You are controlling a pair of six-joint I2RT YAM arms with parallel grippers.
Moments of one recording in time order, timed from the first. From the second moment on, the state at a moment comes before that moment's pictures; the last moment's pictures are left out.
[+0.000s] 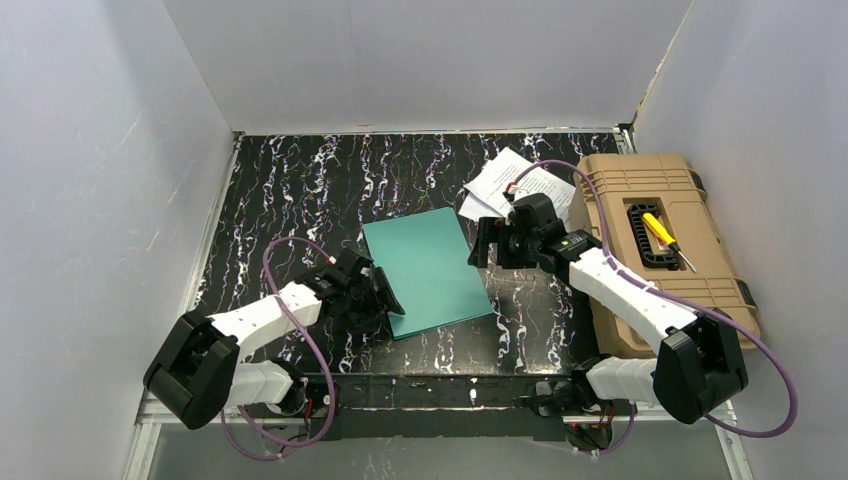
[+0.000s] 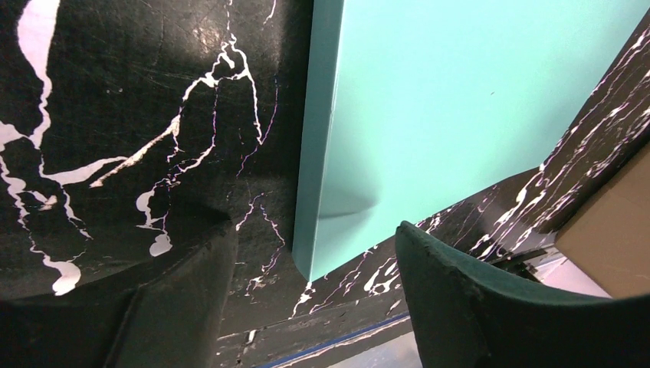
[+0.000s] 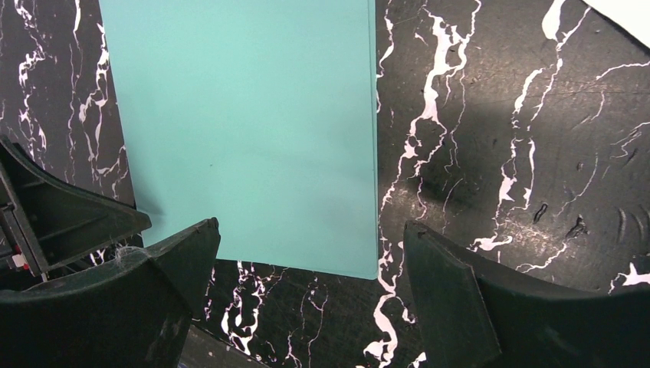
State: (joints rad) left arm -0.63 1.25 0.56 -0.42 0.14 -1.06; right arm 0.54 1.25 0.87 -0.43 -0.15 0.47
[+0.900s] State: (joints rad) left arm -0.58 1.11 0.33 -0.16 0.16 -1.19; right arm 0.68 1.33 0.87 -0.39 -0.15 0.51
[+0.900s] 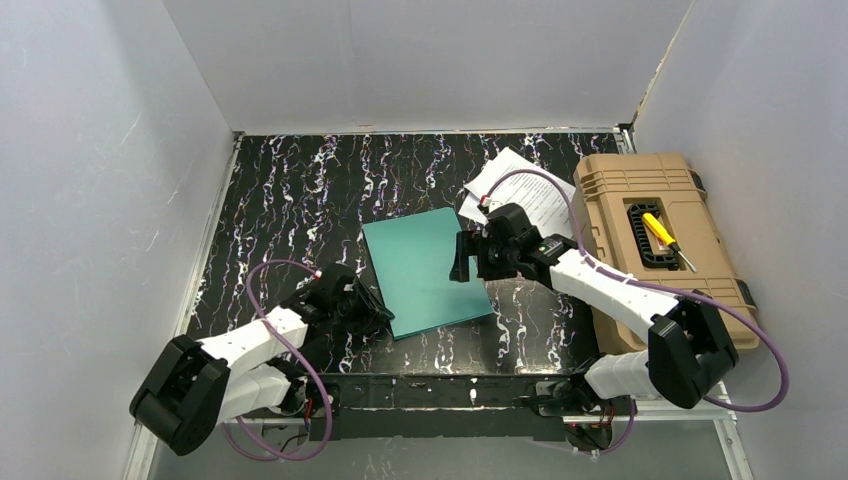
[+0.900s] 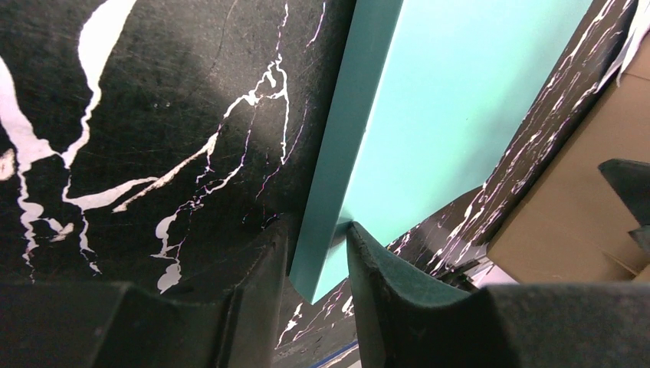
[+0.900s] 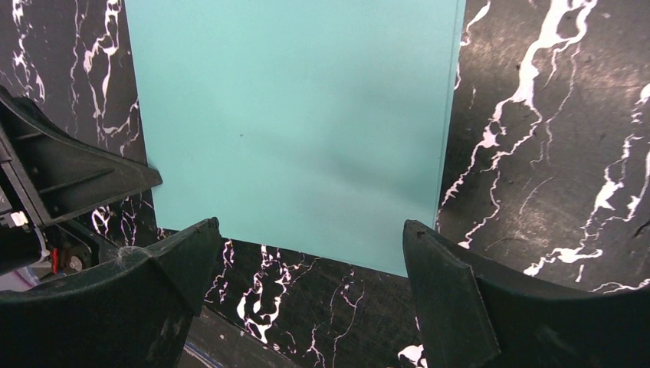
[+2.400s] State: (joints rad) left arm -0.58 0.95 0.21 -0.14 0.09 -1.34; right arm 0.74 1.48 0.82 -0.29 -0.07 0.55
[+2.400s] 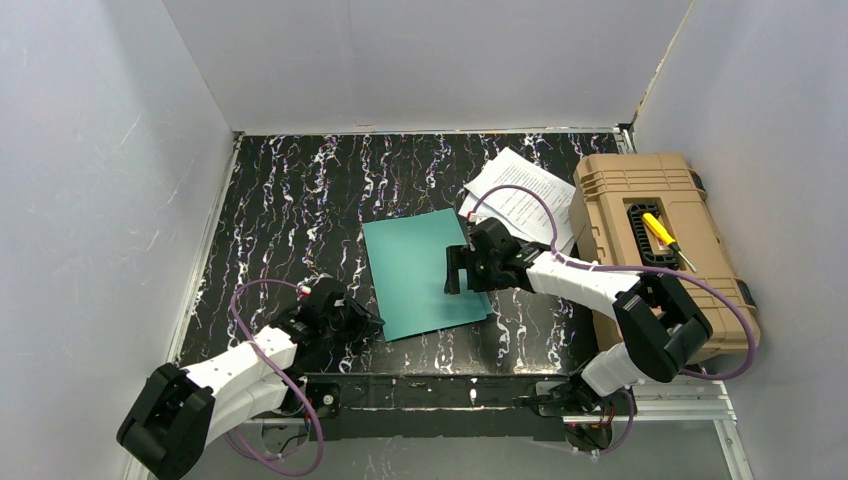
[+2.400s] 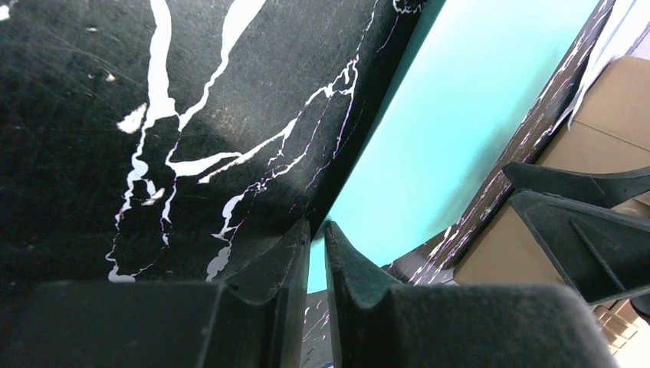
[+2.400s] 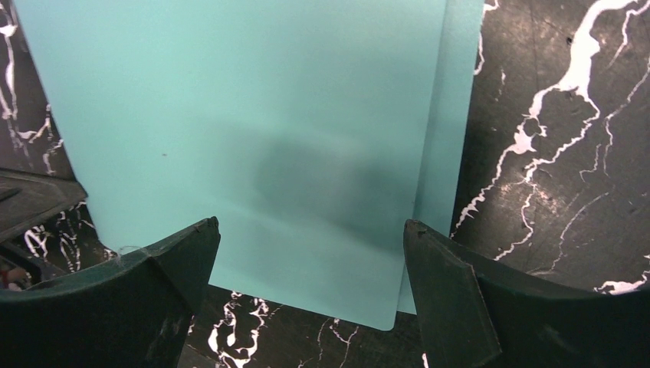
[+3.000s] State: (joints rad) left arm -0.57 0.97 0.21 -0.14 0.09 -1.34; right arm 0.74 1.49 0.75 -0.20 -0.06 0.58
